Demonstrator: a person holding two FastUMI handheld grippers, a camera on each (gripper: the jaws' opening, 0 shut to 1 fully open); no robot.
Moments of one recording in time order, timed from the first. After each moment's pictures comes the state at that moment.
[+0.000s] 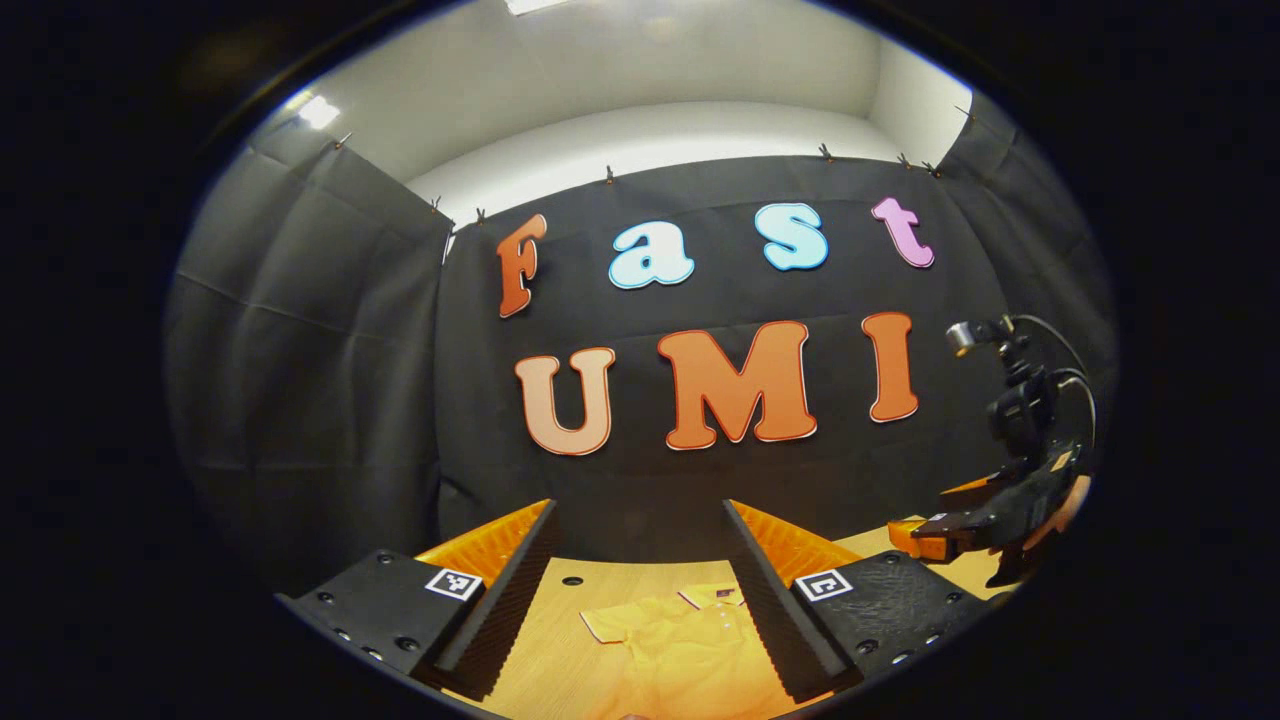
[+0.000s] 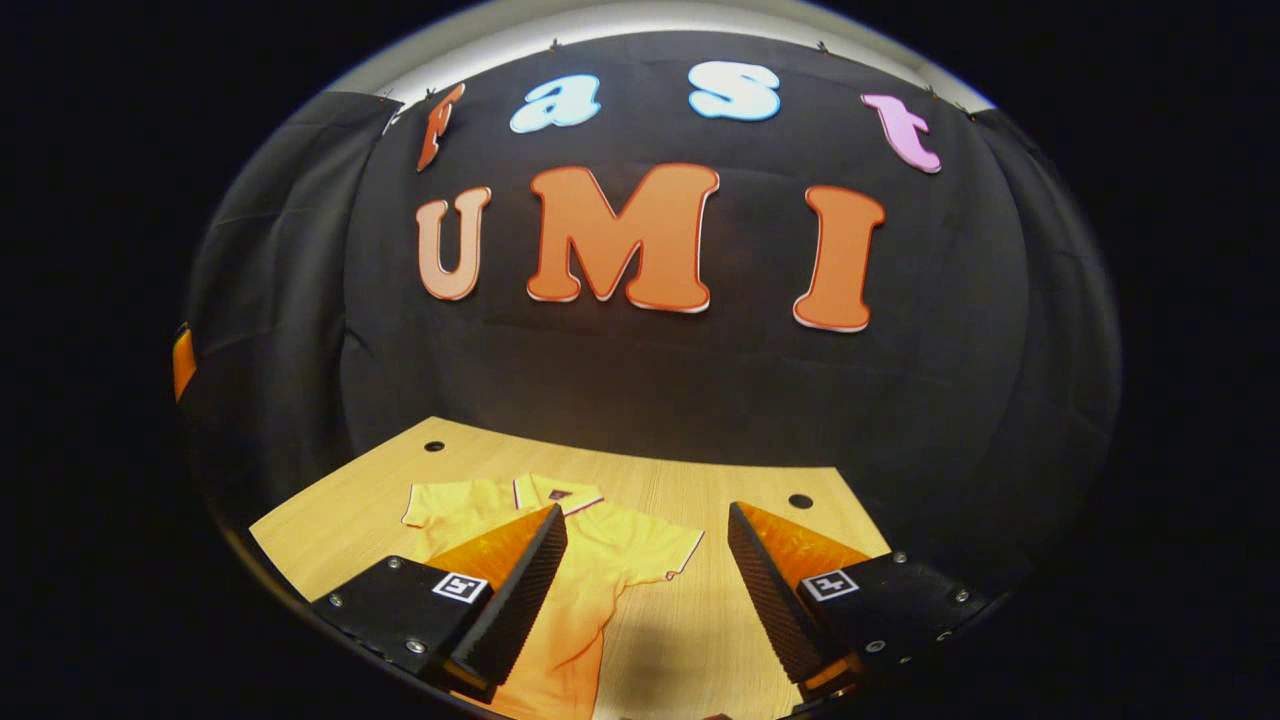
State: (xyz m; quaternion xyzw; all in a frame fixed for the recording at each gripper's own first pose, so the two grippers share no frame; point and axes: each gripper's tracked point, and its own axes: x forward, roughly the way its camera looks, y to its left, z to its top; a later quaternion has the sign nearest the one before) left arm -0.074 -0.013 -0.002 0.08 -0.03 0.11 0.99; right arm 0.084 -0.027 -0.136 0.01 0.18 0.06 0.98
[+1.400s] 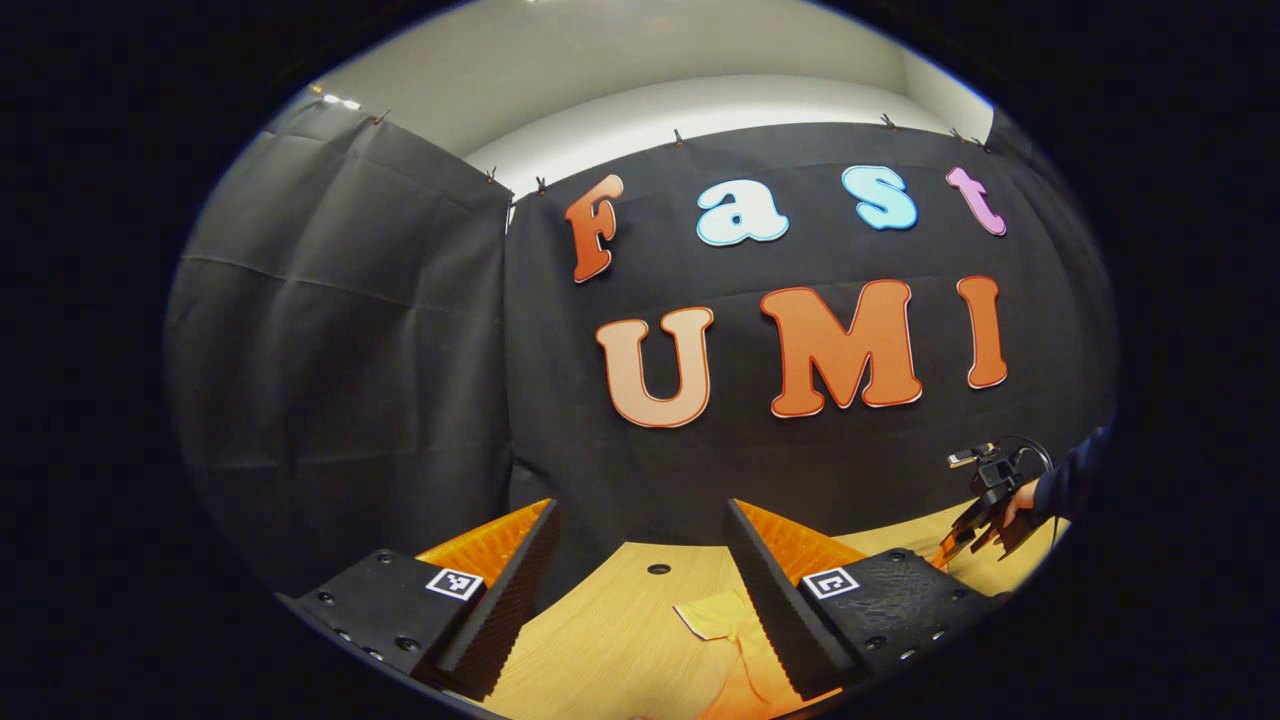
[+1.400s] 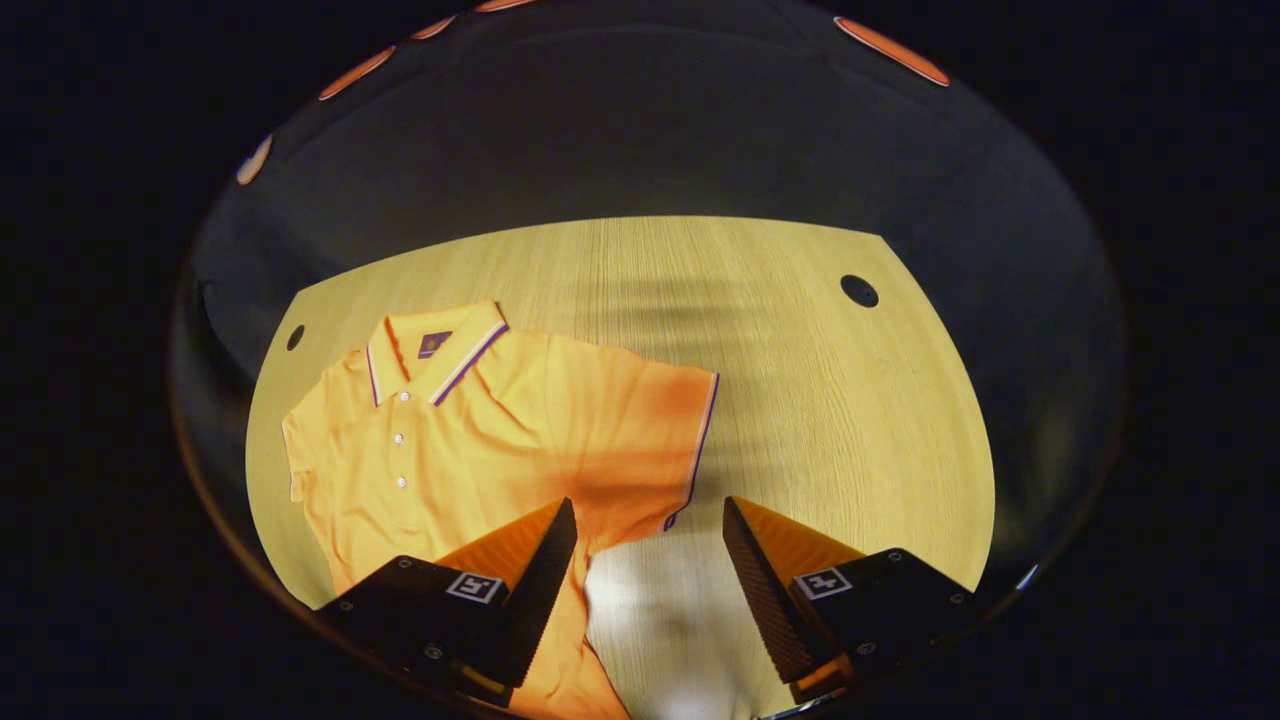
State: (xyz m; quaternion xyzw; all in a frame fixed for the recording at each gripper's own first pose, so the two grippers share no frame) left arm -0.038 0.150 -0.035 0.08 0.01 0.20 0.98; right arm 0.223 -0.023 -0.371 0.04 0.55 -0.01 0.83
